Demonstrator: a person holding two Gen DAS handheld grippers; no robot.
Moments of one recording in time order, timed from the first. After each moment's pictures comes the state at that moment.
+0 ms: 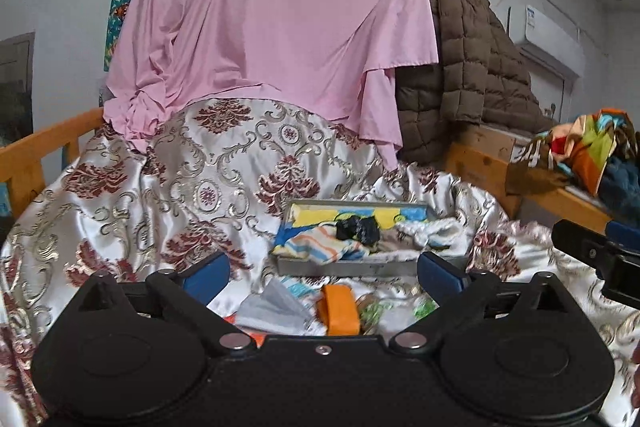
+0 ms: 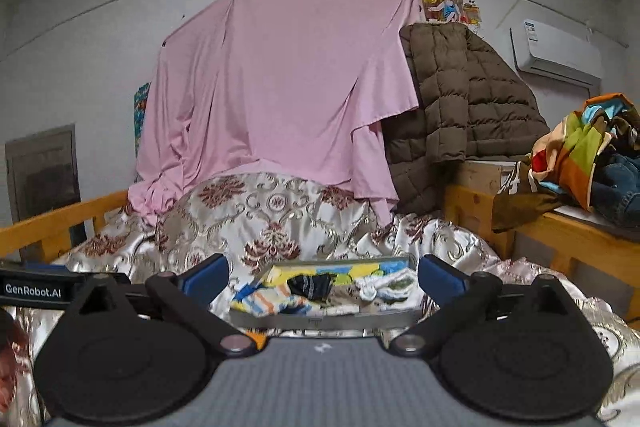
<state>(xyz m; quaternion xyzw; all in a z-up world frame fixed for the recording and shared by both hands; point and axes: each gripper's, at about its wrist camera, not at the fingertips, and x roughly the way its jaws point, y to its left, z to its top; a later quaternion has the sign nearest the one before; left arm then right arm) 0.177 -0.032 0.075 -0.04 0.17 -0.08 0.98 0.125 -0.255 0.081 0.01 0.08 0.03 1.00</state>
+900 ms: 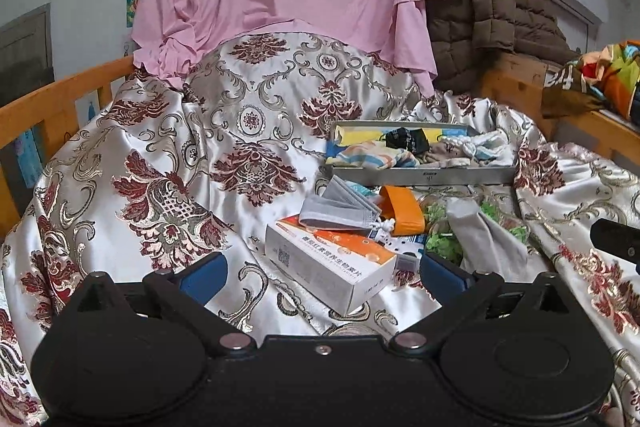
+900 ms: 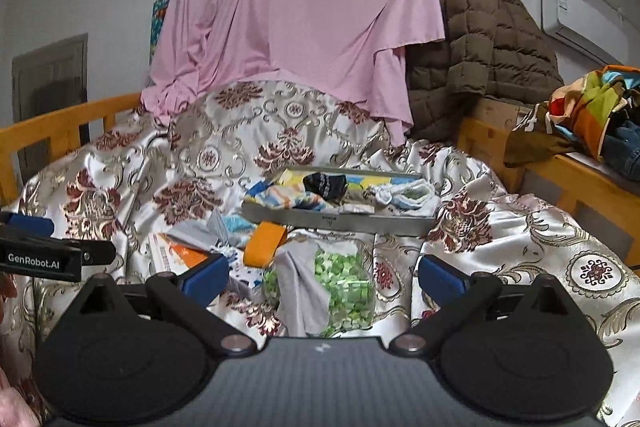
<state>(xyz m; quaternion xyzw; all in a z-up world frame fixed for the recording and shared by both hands) 0.157 0.011 0.003 0.00 0.25 -0.04 0.97 0.109 -0.211 0.027 -0.05 0.19 0.04 0.98</state>
